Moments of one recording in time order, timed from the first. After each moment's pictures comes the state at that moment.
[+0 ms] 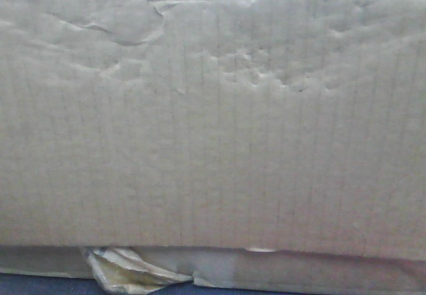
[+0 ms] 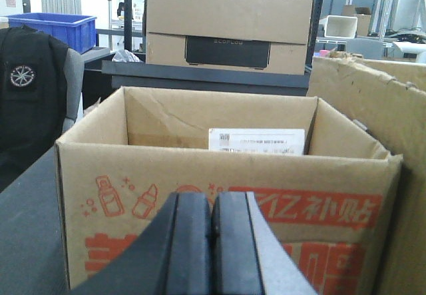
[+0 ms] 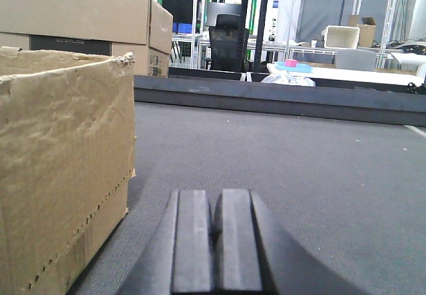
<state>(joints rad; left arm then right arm) -0.03 0.00 0.00 -0.01 0.01 -0.03 -0.05 -0.01 0.00 0.05 0.01 -0.07</state>
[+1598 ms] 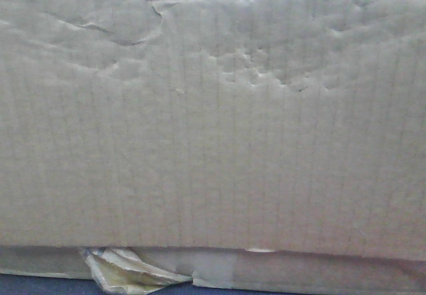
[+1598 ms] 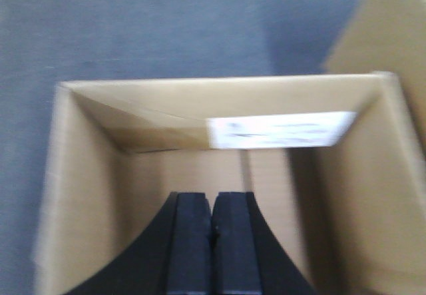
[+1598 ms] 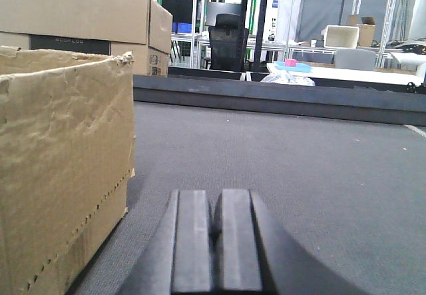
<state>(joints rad) 0.11 1.22 -1.21 -0.10 0.93 0.21 -0.05 -0.01 0.00 0.05 0.01 -0.07</state>
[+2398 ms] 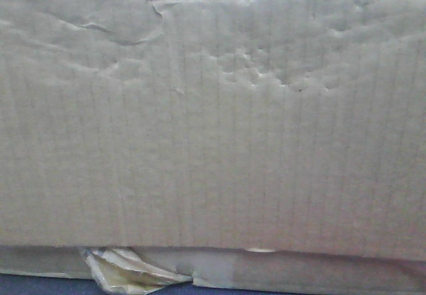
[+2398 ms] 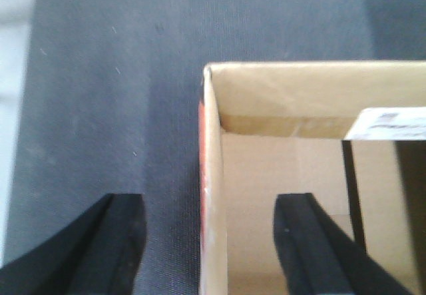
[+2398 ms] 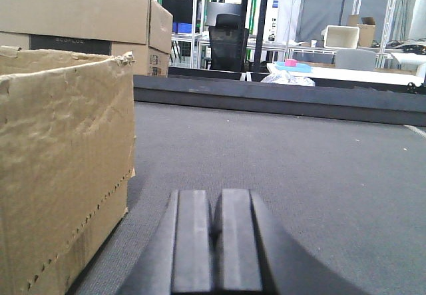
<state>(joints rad) 0.38 1.44 -1.28 -0.24 0.99 0.50 -0.05 -0.01 0.00 0.05 0.01 -0.07</state>
